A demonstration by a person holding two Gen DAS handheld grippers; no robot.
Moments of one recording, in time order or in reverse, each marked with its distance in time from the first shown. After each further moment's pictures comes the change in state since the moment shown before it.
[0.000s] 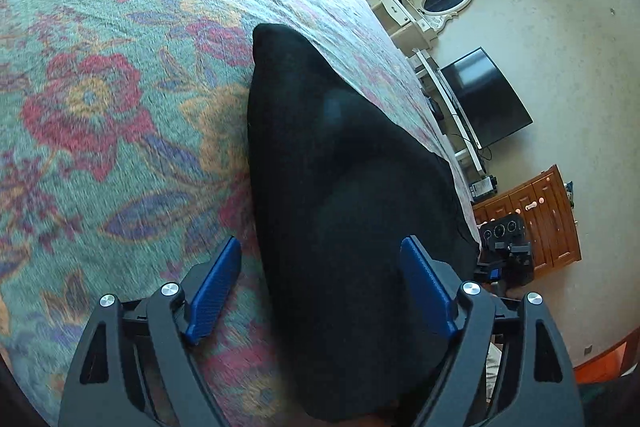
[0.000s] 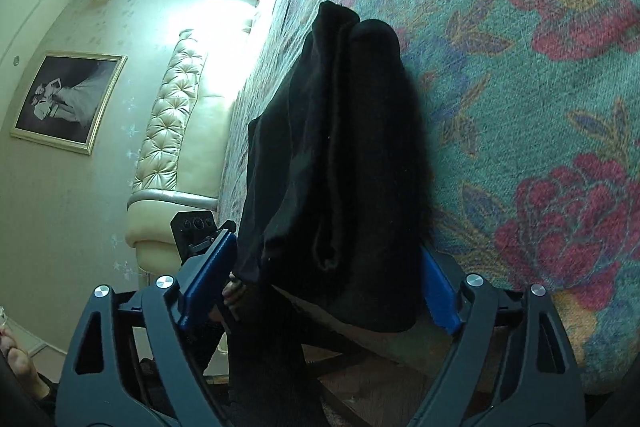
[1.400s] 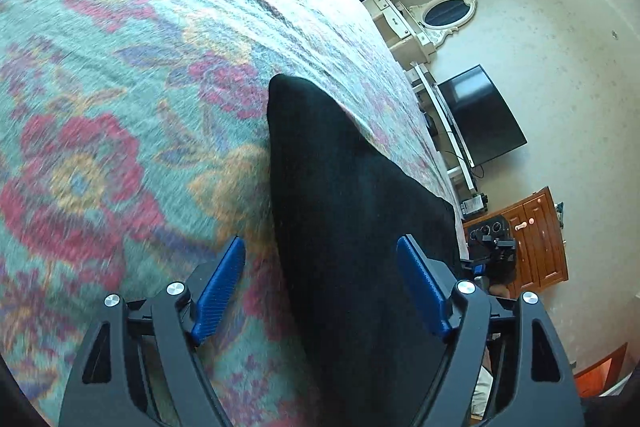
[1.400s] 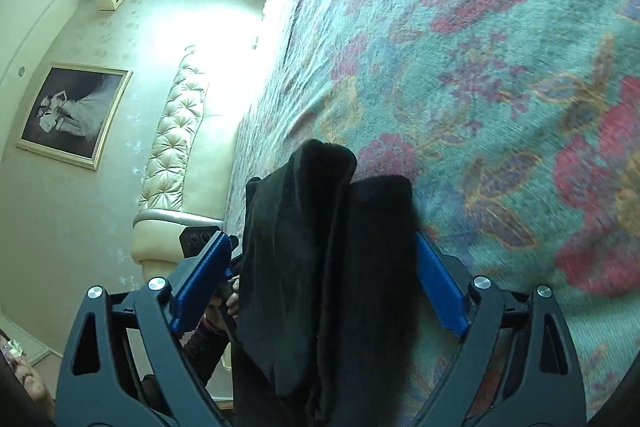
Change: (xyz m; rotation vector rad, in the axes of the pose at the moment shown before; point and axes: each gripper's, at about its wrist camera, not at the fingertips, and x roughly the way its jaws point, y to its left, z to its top) left arm 0.014 0.042 0.070 -0.026 -0.019 -0.042; right arm 0.018 -0.017 0.091 0.000 -0.028 0.045
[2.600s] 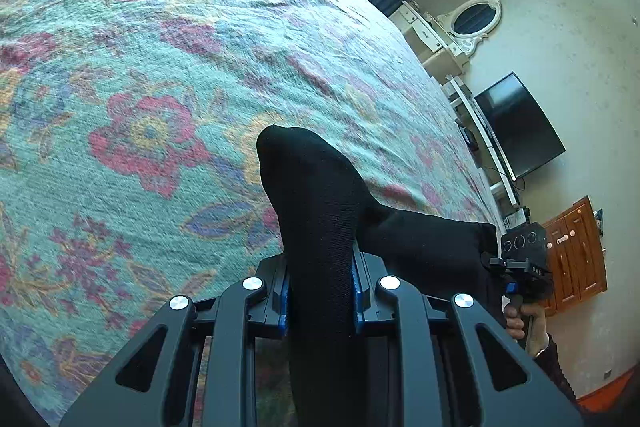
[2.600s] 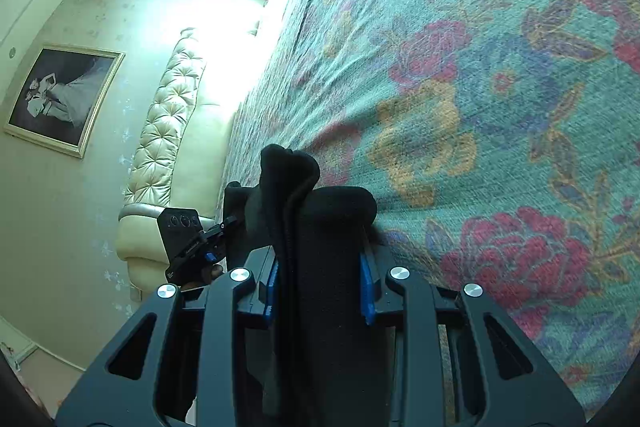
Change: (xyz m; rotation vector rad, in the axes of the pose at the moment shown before) left arm -0.019 0.015 0.065 0.035 -0.062 0.181; right arm 0.097 0.044 0.033 -0.048 0.022 -0.034
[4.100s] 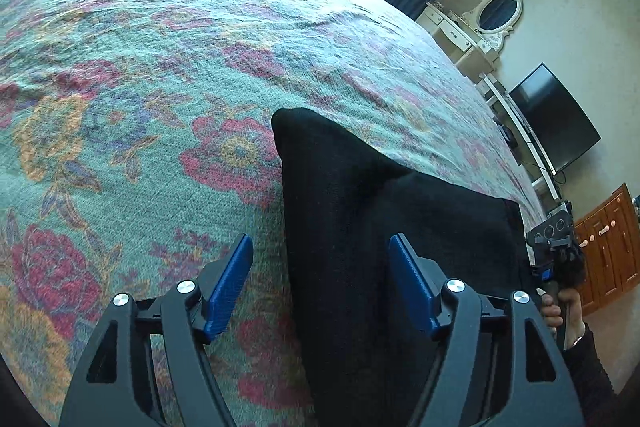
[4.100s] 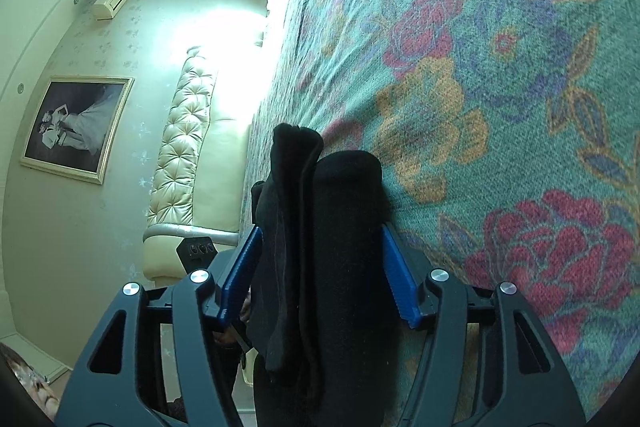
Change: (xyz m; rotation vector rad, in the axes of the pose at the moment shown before) left arm -0.031 0.021 -0.005 0.072 -0.031 0.173; right arm -0.003 -0.022 -0.009 0.095 -0.025 0.088
